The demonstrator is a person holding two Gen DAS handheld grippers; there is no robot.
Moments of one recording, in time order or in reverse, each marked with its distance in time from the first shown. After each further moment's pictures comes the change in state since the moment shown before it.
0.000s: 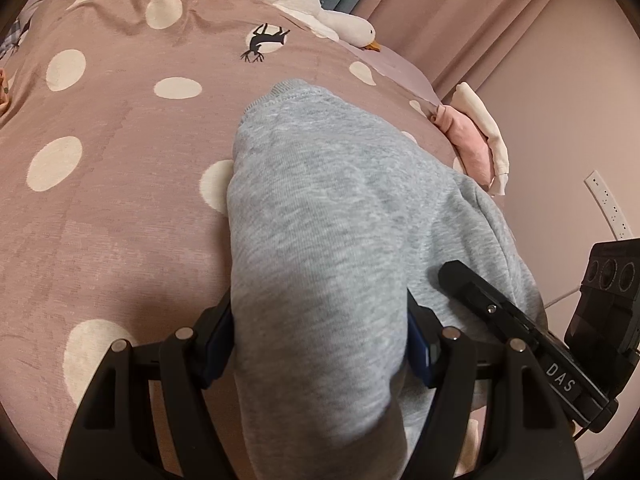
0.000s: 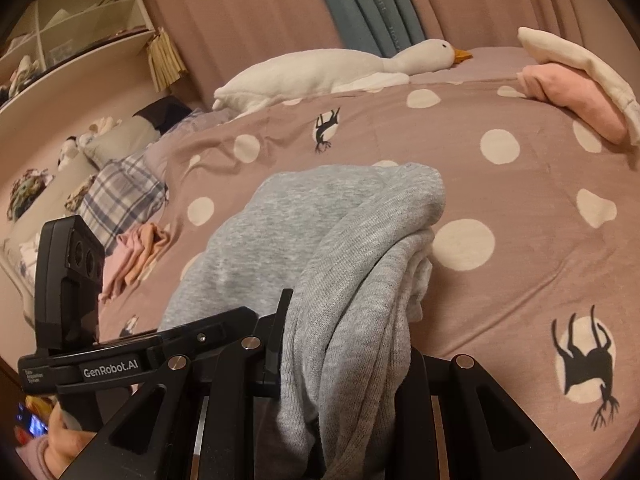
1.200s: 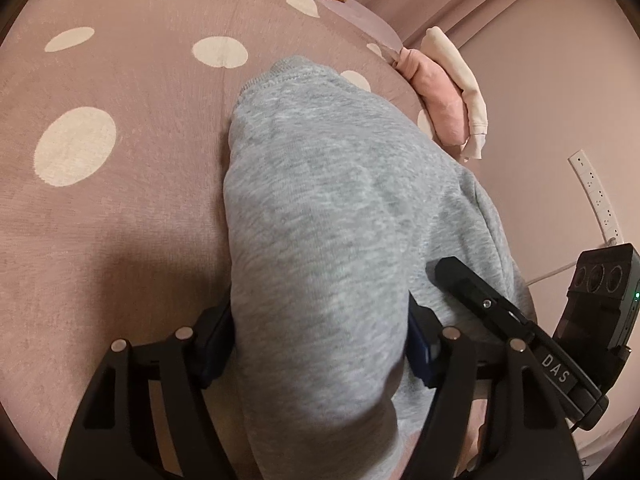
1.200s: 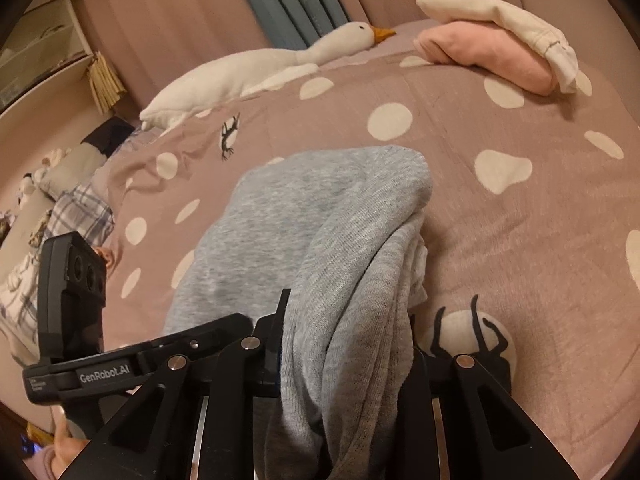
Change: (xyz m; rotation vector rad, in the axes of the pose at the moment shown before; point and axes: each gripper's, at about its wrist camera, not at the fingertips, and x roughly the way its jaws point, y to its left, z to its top) left arm 0.088 -0.075 -0.003 -0.002 0.143 -0.127; right arm -0.035 -0.105 -0.002 0.148 0.027 -0.117
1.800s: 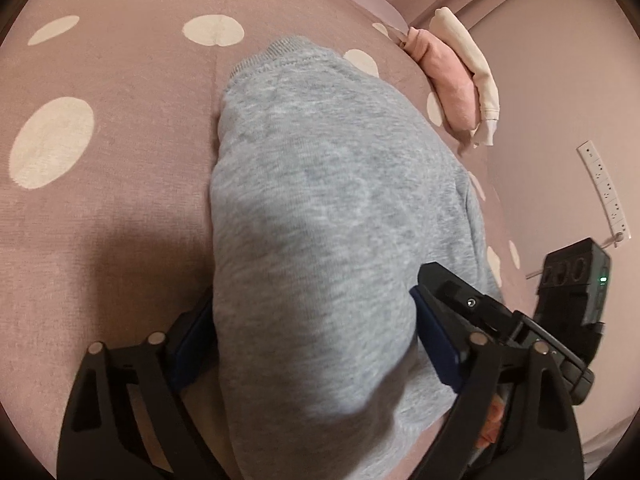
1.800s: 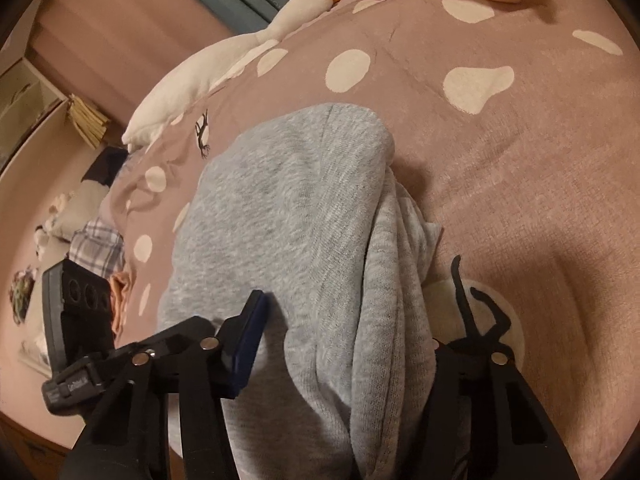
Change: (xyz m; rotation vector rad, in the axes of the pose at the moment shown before) left arm 0.023 -0.003 0.010 0.007 0.065 0.024; right arm 0.021 -0.047 -0.014 0.207 0.110 0.083
